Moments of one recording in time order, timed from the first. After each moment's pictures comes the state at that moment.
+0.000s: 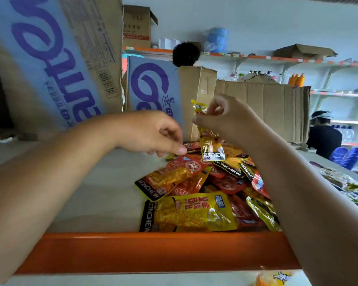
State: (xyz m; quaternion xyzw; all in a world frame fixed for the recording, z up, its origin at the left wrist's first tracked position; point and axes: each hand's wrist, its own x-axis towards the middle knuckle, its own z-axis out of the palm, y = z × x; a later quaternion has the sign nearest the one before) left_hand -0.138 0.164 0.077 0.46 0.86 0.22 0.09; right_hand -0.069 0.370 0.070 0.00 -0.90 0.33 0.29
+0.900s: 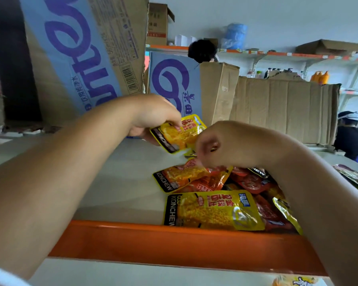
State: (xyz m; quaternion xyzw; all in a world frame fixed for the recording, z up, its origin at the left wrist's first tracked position) left_hand -0.153 0.152 0.082 0.23 0.86 0.45 0.11; right_hand -0.059 0.337 0.063 0.16 -0.98 0.15 0.04
